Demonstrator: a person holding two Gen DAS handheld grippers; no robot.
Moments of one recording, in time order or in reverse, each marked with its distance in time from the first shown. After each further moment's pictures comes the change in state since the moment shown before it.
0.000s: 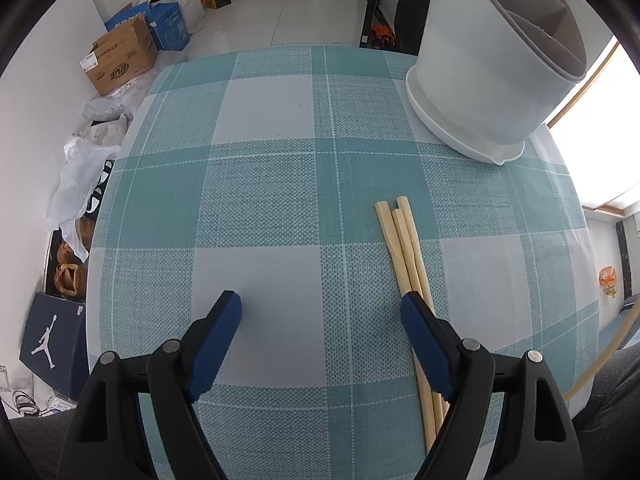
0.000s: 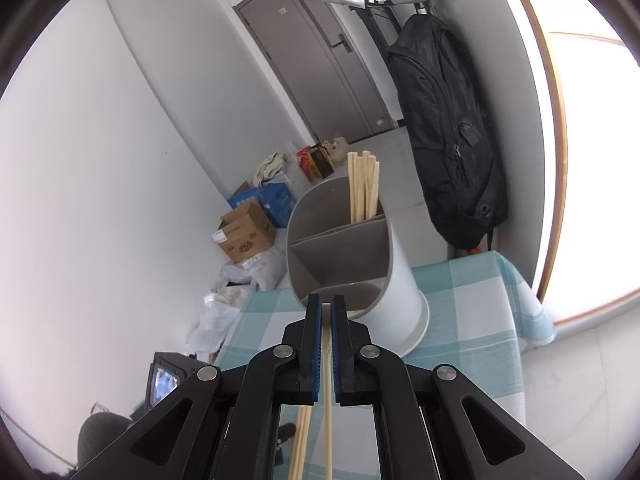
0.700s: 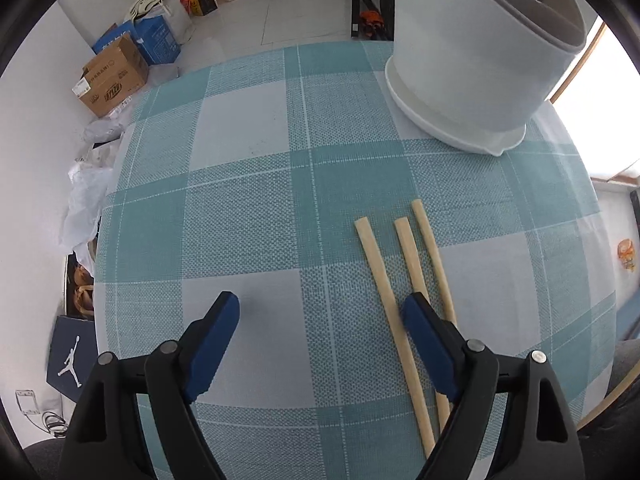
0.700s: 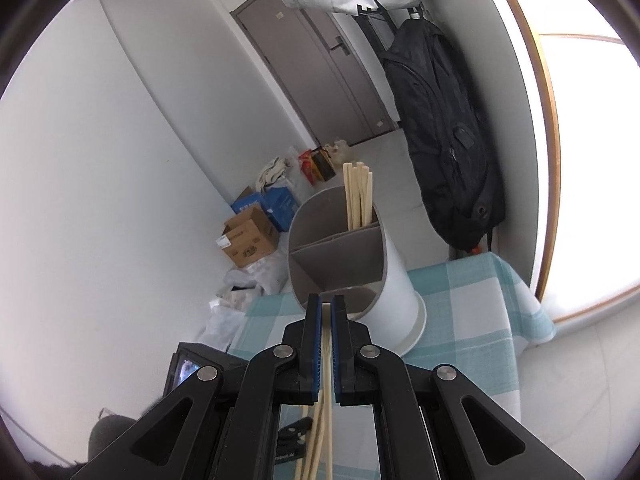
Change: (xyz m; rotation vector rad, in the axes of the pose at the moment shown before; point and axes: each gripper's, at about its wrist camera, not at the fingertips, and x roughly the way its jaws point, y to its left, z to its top) left arm 0.010 -0.020 0.008 0.086 0.044 0.077; right arm -0.009 -0.005 0.002 0.016 -0.010 0.011
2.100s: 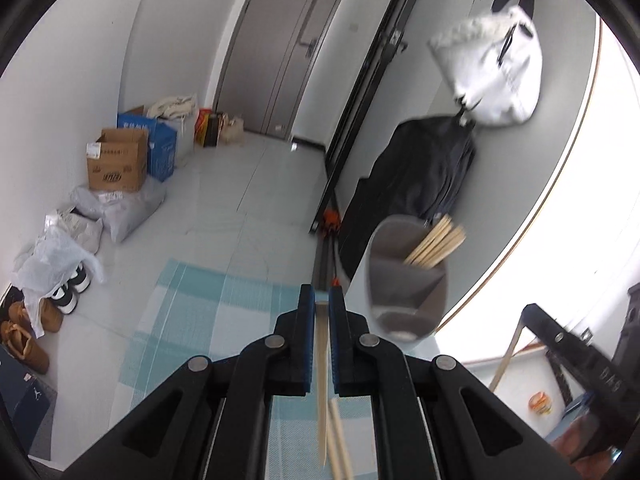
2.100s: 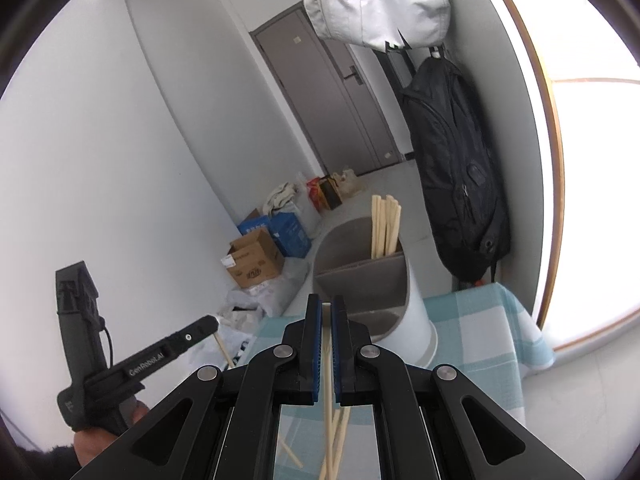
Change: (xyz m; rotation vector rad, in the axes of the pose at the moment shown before) left arm -0.146 0.046 0.014 -0.245 -0.700 -0.330; right arm -0.020 0.033 0.003 -0.082 -0.139 0.006
